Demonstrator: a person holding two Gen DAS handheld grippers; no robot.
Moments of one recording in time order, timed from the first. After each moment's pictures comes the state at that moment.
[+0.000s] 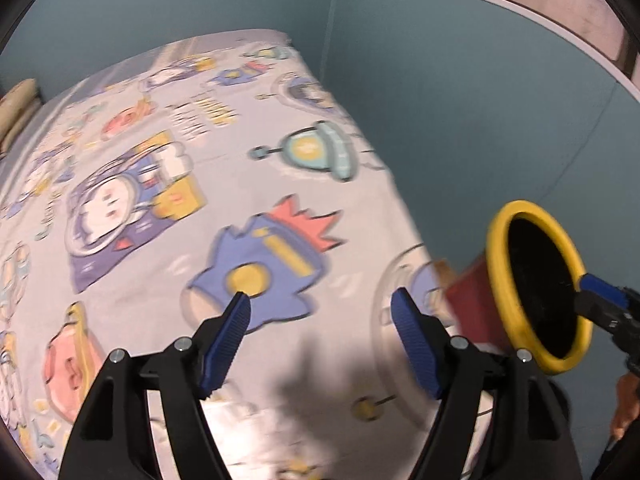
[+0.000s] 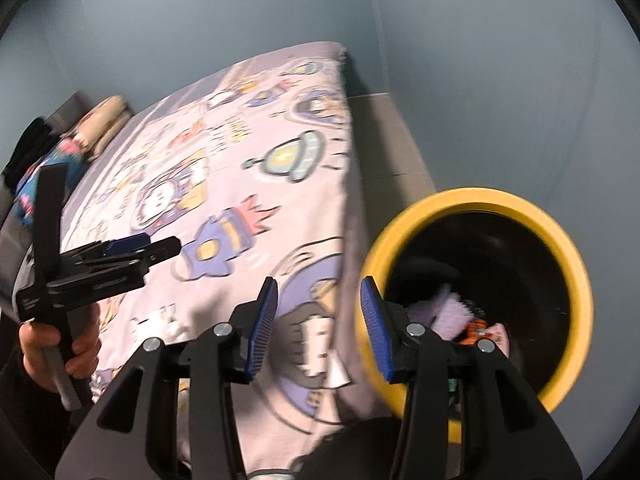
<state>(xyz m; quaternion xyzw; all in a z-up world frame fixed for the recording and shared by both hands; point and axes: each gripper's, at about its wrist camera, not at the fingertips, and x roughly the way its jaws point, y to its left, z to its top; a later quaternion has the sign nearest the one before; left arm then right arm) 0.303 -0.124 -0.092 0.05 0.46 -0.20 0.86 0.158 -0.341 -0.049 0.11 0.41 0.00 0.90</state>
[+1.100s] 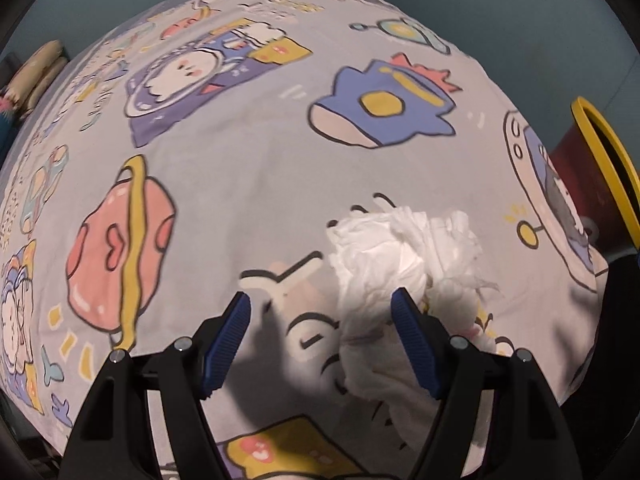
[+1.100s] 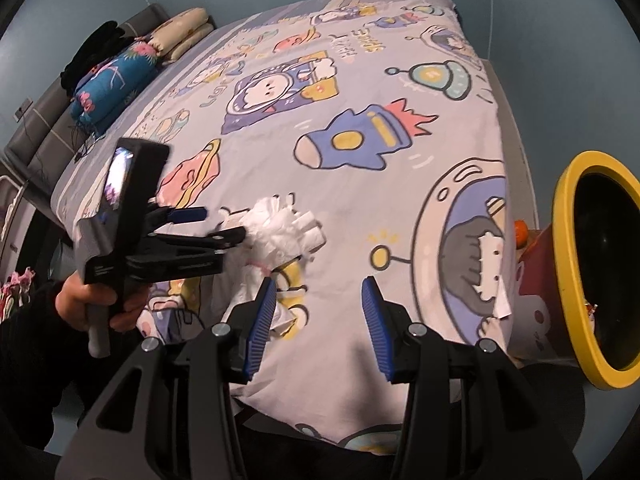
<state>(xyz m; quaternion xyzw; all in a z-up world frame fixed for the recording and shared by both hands) 0.252 -0.010 -0.192 0.10 0.55 -0.15 0.82 0.131 -0.199 -0.102 0.05 0.50 0.14 0.85</state>
